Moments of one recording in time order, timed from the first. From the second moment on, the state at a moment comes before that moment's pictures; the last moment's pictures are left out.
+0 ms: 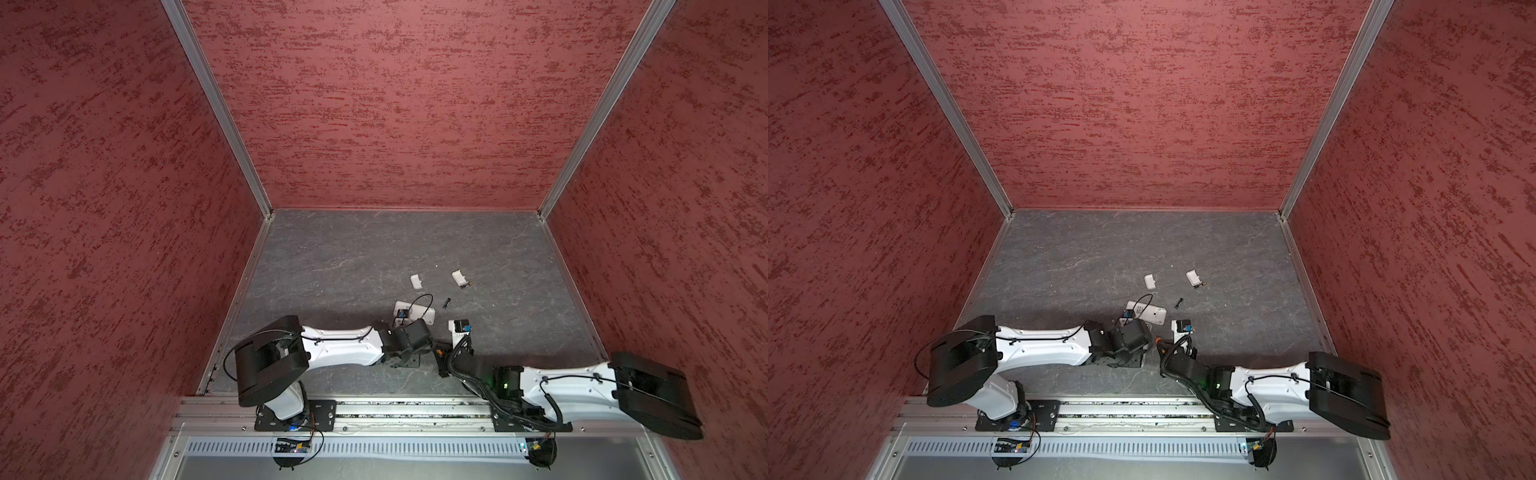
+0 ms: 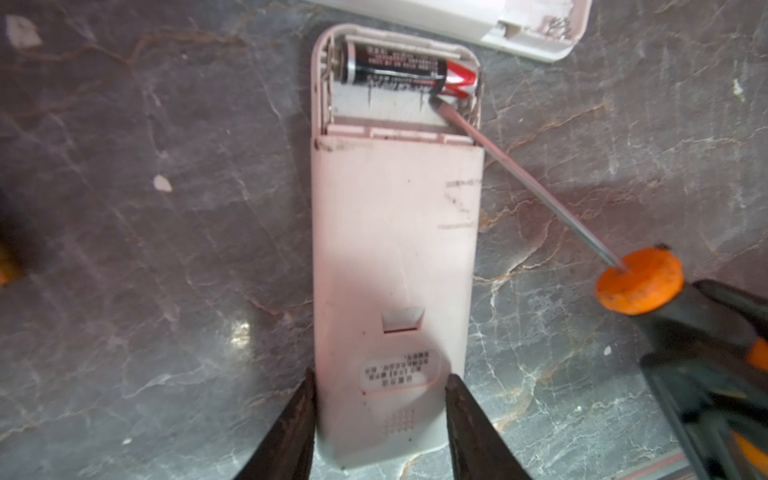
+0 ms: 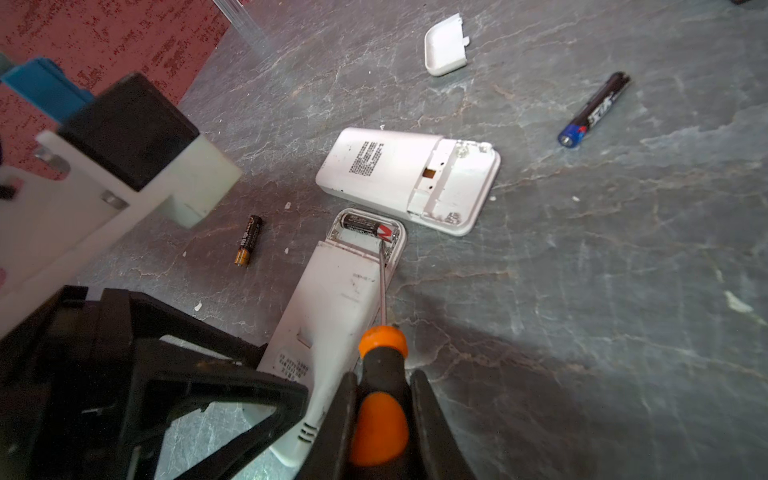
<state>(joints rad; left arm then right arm) -1.17 1.62 0.85 -0.50 -0.10 -1.05 1.27 1.13 0.17 0.33 0.50 0.94</state>
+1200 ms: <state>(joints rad) -1.17 1.56 0.76 -0.37 -0.10 -1.07 1.29 1.06 0.28 0.10 0.45 0.84</state>
